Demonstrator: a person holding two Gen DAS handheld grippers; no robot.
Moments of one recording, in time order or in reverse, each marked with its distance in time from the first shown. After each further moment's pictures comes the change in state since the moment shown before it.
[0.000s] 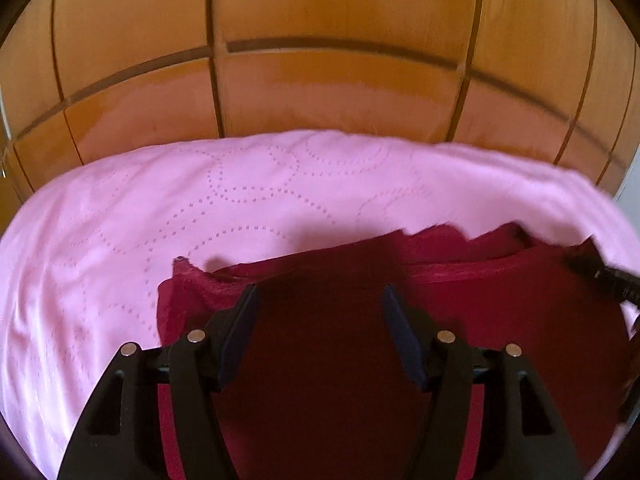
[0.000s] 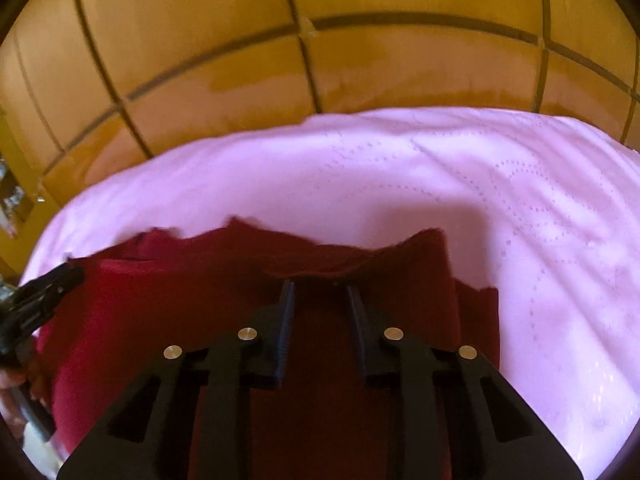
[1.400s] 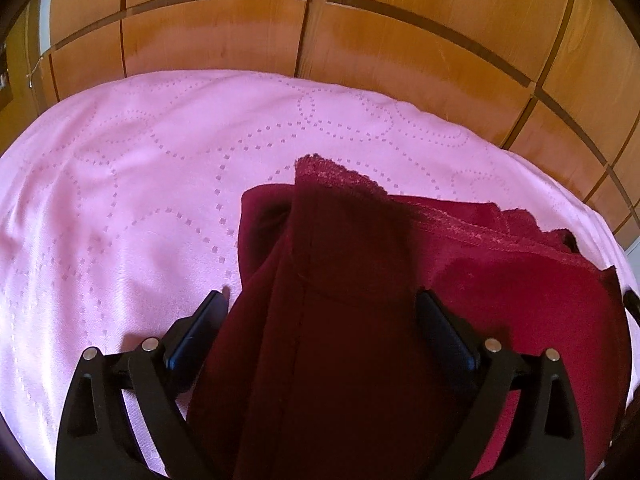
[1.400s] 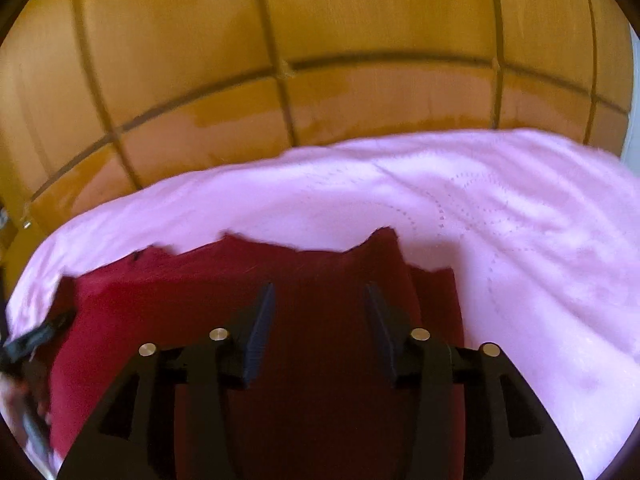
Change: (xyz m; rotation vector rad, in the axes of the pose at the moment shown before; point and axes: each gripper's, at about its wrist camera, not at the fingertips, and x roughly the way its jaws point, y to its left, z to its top) left arm 0.002 0.063 -0.041 -0.248 0.045 -0.009; right arm -0.052 0.028 -0.025 0.034 -0.151 -0.068
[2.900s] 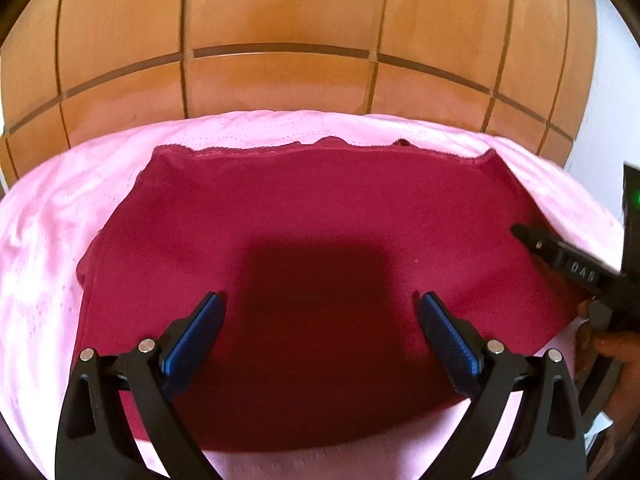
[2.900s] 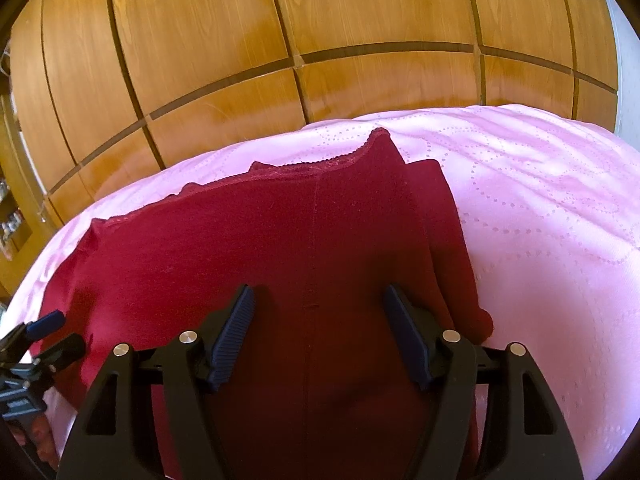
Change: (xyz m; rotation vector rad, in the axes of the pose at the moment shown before) left arm -0.094 -0.090 -0.113 0.282 -0.119 -0.161; right arm -0.032 0.009 -0.084 0.044 -0.047 0.036
